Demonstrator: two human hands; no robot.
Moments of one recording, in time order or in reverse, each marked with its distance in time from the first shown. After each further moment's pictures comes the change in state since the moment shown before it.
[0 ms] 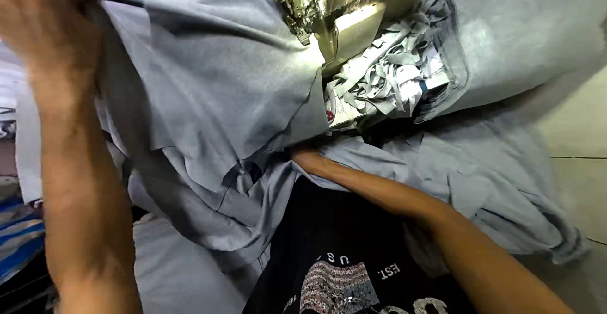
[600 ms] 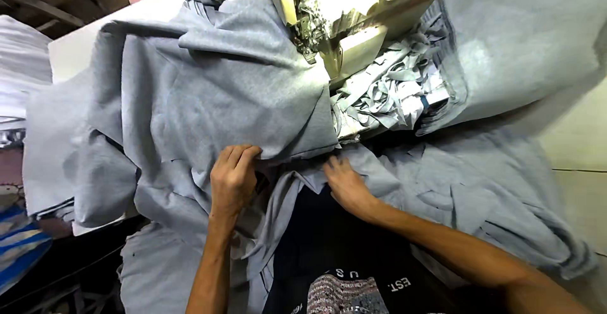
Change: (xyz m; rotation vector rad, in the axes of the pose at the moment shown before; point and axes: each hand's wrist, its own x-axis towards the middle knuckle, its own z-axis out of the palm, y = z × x) left_hand -0.220 0.133 0.062 -0.567 0.140 0.278; right_hand -0.082 -0.007 -0.048 -0.296 -0.014 0.197
